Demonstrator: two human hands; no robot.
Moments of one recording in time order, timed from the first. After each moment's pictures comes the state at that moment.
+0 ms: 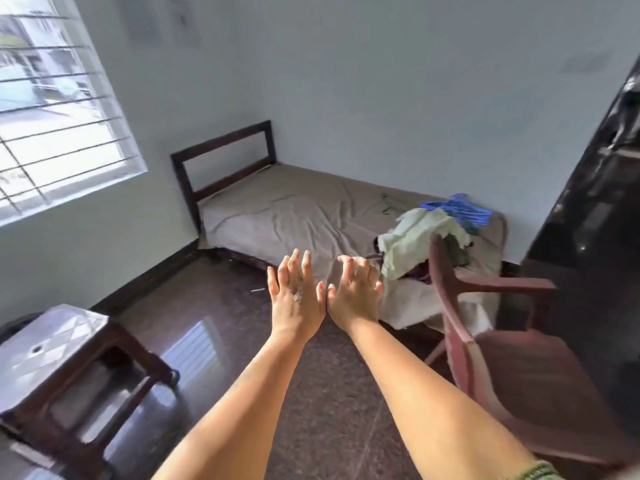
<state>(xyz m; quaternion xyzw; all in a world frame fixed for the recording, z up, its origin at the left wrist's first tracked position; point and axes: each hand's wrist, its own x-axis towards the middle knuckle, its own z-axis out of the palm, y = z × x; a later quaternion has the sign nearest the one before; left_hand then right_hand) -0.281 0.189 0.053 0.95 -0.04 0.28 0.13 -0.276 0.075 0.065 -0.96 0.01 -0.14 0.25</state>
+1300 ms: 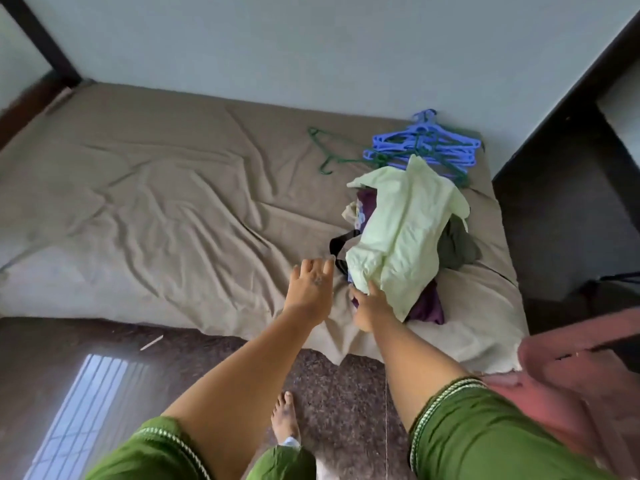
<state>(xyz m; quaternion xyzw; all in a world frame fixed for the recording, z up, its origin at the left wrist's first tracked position) 0.420 0.055 -0.167 0.95 -0.30 -0.09 0.06 0.363 -0.091 -0.235 -0.91 0.23 0.28 0.18</state>
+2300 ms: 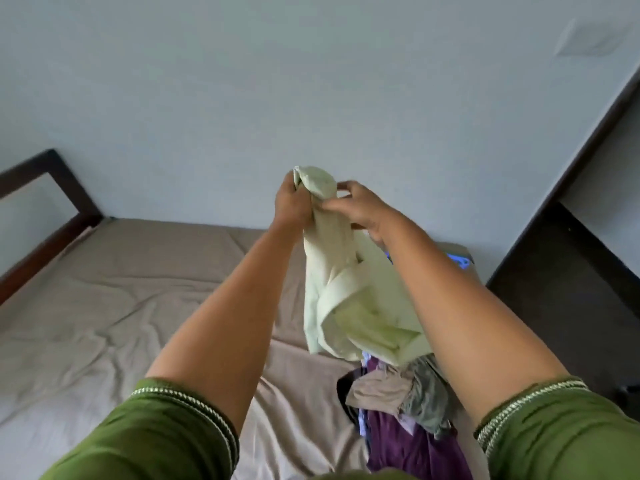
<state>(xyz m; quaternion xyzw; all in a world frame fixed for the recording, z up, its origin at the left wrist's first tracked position) 0.720 -0.035 0.147 0.70 -0.10 -0.04 0.71 0.657 -0.160 0.159 -0.83 0.14 -0.03 0.53</state>
